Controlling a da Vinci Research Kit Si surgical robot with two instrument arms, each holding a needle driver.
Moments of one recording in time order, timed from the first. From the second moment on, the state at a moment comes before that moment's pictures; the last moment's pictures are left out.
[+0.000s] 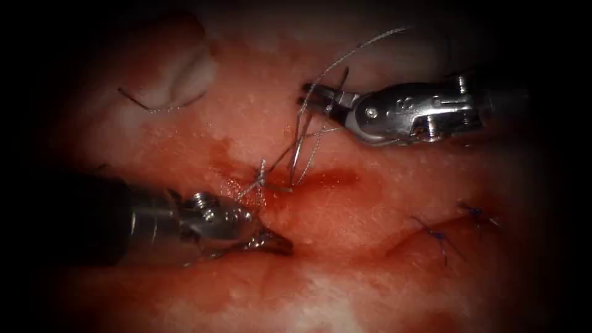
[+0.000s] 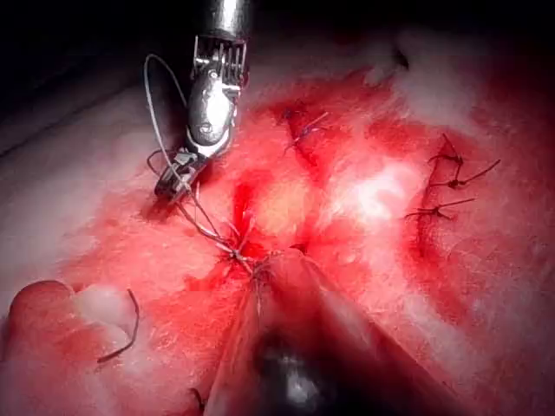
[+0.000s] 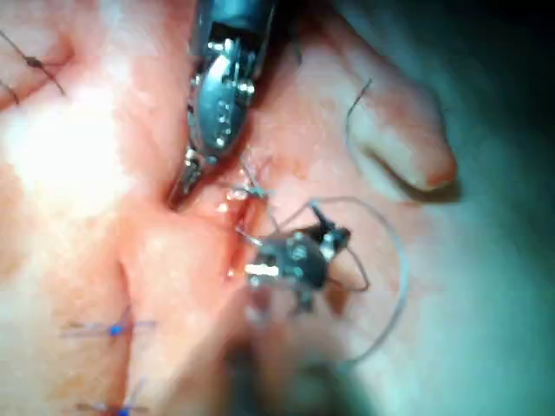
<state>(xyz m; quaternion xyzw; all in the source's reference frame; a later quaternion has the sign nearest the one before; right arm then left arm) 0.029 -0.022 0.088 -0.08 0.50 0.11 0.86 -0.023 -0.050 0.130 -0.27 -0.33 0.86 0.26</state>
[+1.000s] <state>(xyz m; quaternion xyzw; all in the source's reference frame) 0.030 -0.025 0.088 -0.09 0.47 0.05 0.88 -0.021 -0.049 0.127 -0.27 -0.33 0.87 0.26</state>
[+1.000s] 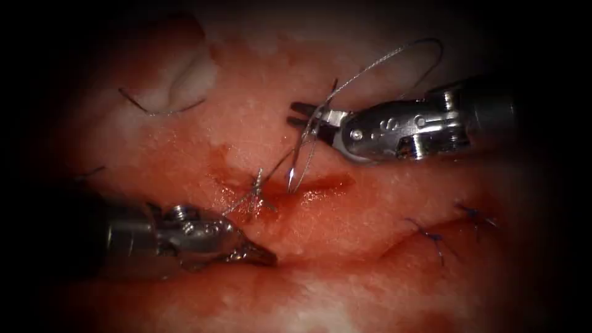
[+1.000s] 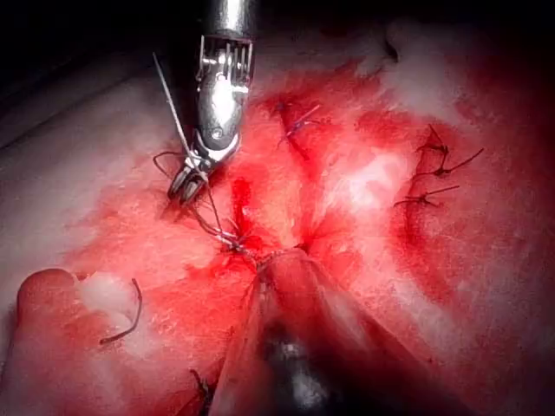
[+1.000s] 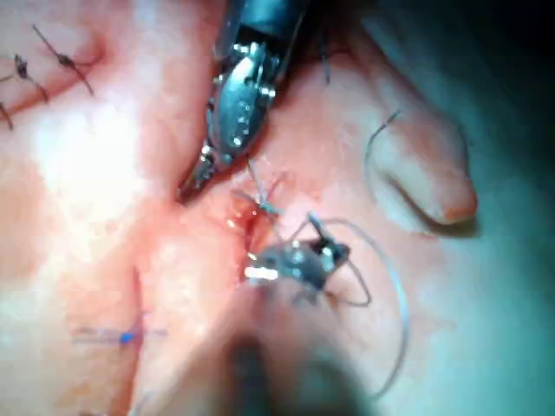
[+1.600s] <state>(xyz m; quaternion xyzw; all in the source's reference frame) 0.031 -0.025 0.086 -0.06 0.50 0.05 0.86 -0.023 -0.048 0.124 -0.28 -0.30 0.87 0.27</state>
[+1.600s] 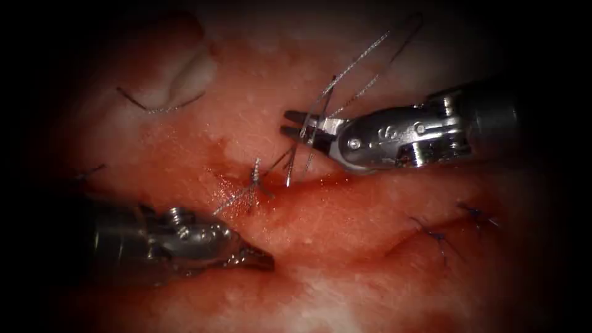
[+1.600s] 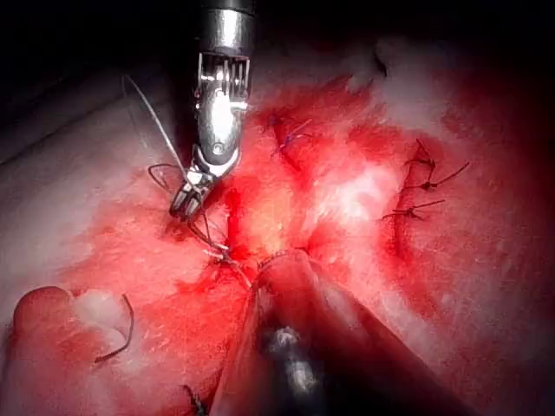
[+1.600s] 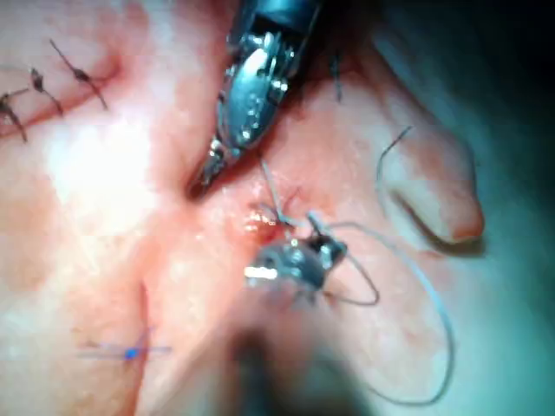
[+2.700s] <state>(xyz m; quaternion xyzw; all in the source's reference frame) 0.031 -0.023 0.085 -0.01 0.50 0.09 0.86 -0.023 -0.047 0.128 -0.29 -0.28 0.88 0.27</state>
